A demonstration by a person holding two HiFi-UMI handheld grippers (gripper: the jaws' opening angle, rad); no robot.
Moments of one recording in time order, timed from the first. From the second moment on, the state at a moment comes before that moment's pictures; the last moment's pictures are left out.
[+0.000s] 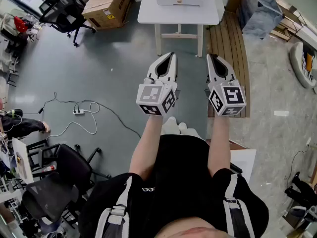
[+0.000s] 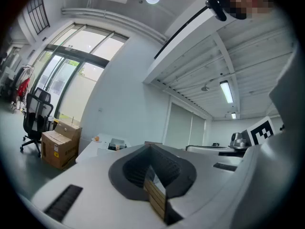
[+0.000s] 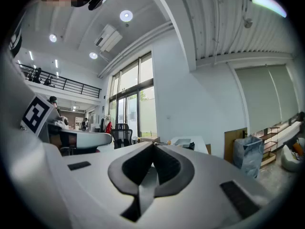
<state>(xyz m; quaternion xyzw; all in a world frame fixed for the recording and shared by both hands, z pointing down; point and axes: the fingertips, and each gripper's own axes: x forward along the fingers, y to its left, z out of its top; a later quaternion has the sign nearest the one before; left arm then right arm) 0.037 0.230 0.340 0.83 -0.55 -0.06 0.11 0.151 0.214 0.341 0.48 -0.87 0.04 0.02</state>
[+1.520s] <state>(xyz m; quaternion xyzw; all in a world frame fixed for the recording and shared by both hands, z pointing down) -0.063 0.166 0.324 0.83 -0.54 -0.10 0.12 0.061 0.161 0.321 0.48 -0.88 0.03 0.02</state>
